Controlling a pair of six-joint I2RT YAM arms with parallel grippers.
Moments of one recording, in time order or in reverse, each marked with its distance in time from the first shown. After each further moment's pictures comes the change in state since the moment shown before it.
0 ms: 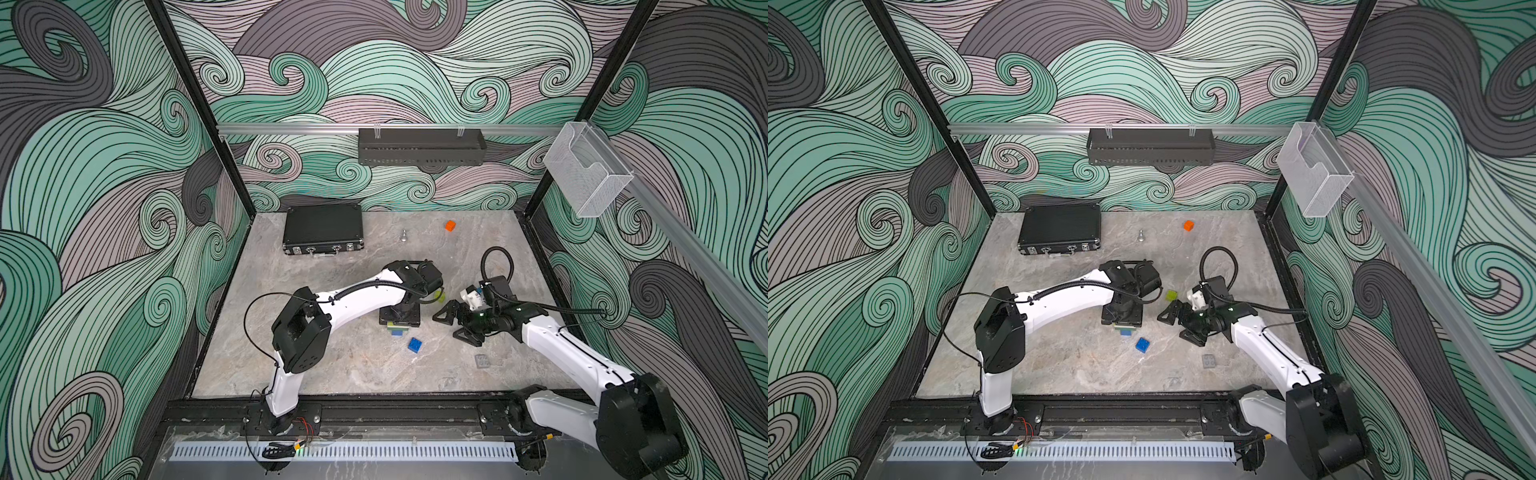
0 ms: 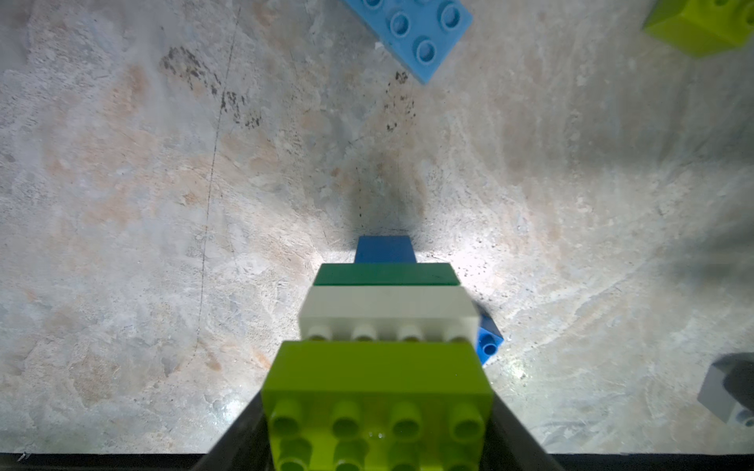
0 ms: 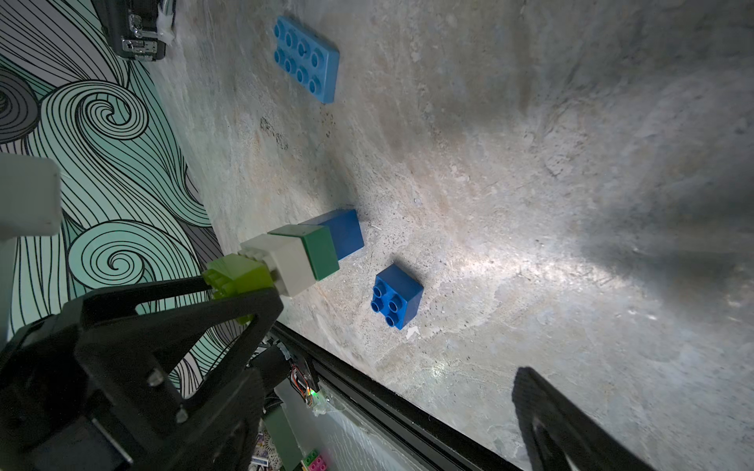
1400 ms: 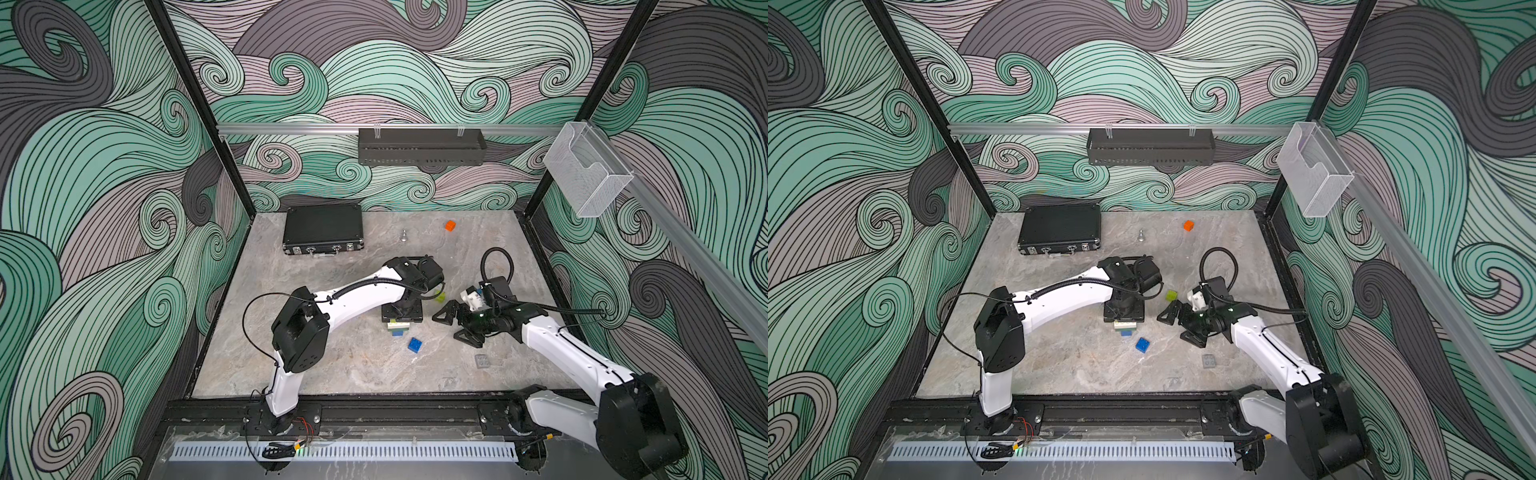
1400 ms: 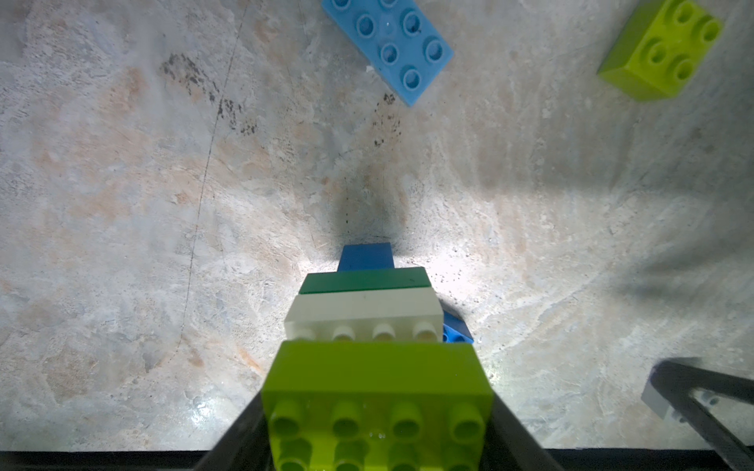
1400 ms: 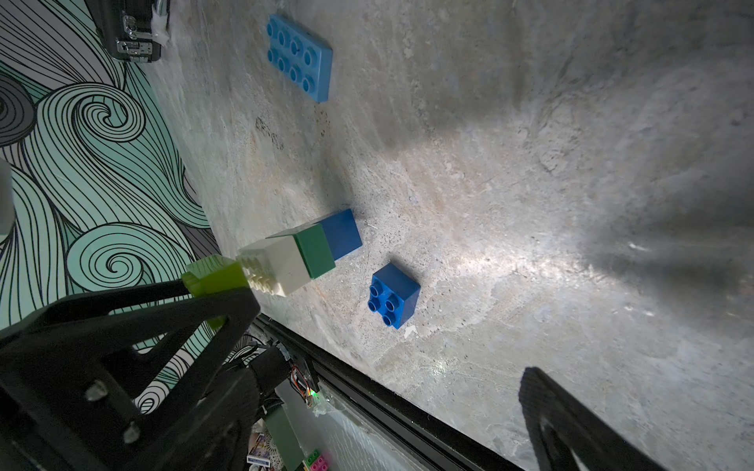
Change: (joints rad) left arm 0.009 0.001 0.045 -0.006 0.013 -0.056; right arm 0.000 0.000 -0.006 0.000 0.002 0.007
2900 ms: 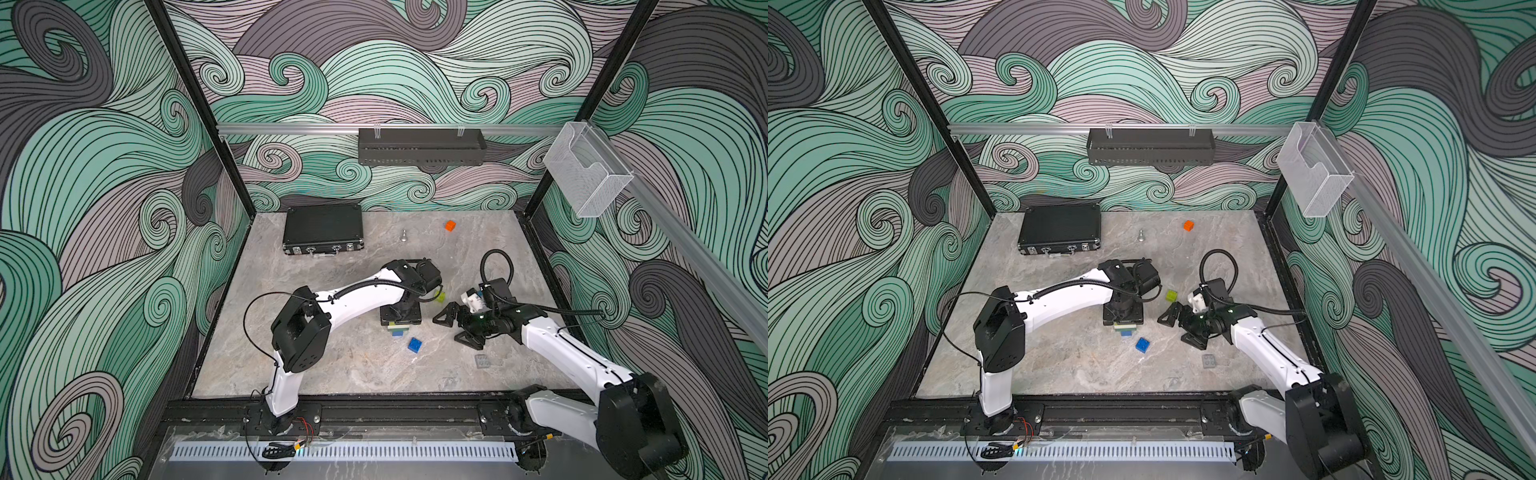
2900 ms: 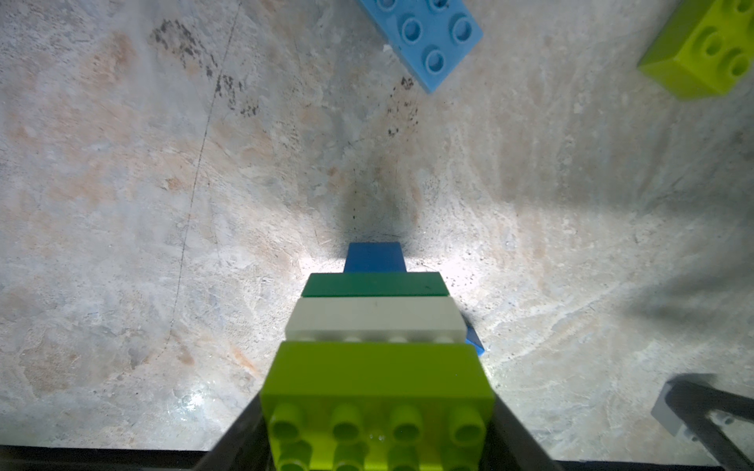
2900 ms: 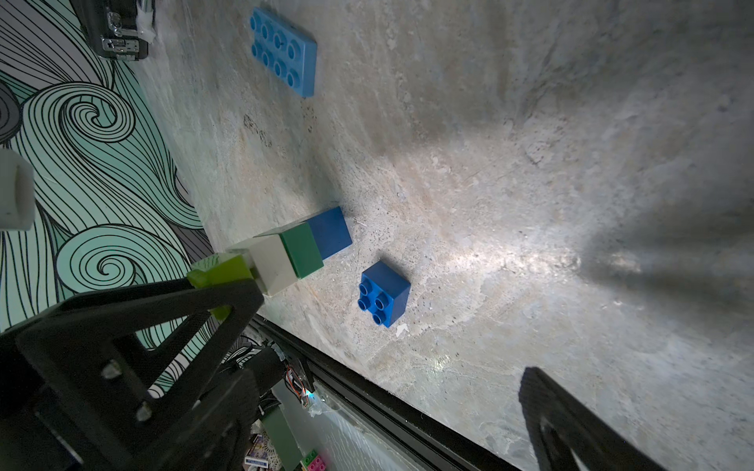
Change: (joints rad) left arm 0.004 0.000 -0.050 0.031 0.016 -0.031; right arm 0.000 -0.001 -0.017 0.000 0.006 0.000
